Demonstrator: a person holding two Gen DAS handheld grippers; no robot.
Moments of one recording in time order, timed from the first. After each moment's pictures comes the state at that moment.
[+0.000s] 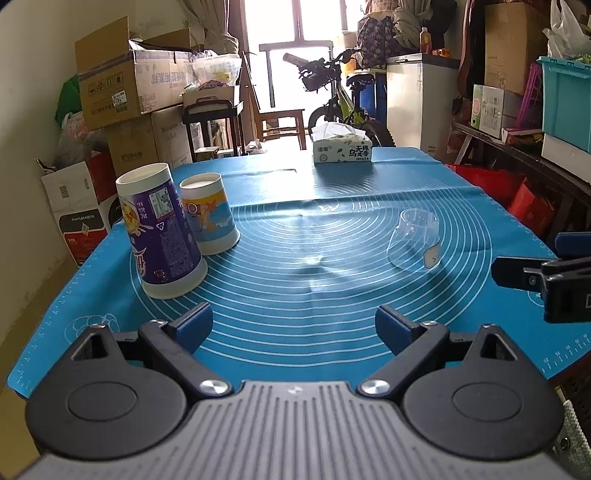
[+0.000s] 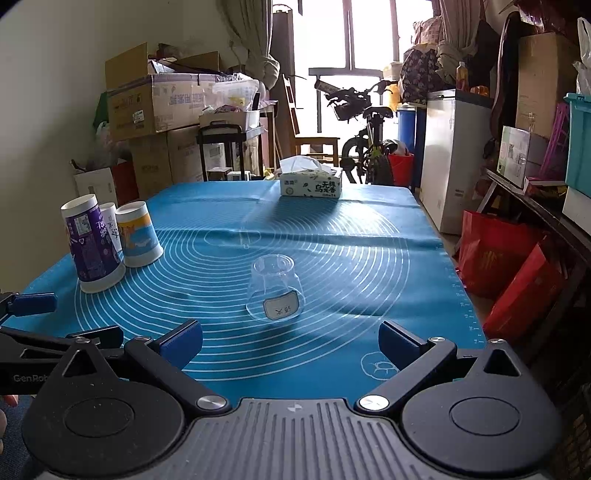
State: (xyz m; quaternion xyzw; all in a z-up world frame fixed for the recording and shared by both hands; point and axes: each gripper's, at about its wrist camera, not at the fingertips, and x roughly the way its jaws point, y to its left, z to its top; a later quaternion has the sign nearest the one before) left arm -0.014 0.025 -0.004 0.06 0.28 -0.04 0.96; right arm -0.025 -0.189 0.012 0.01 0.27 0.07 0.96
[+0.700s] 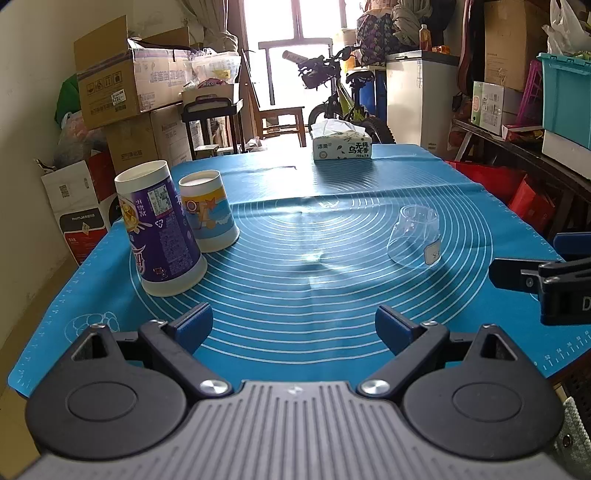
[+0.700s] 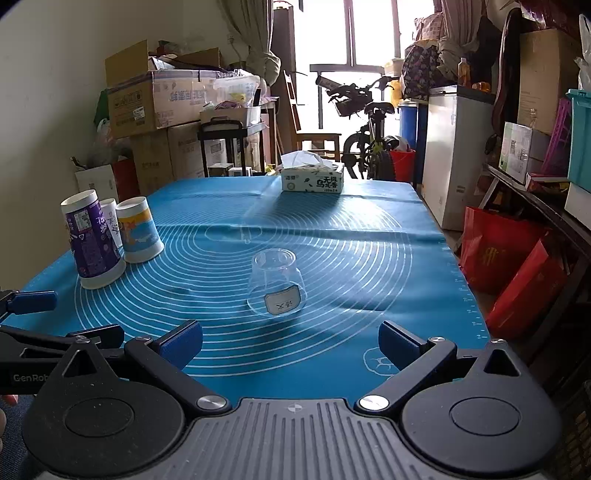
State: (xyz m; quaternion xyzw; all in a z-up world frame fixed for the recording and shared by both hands) left arm -0.014 0.025 -0.007 0.06 0.28 -0.04 0.96; right arm -0.022 -0.189 0.010 0.01 0.28 0.07 0.96
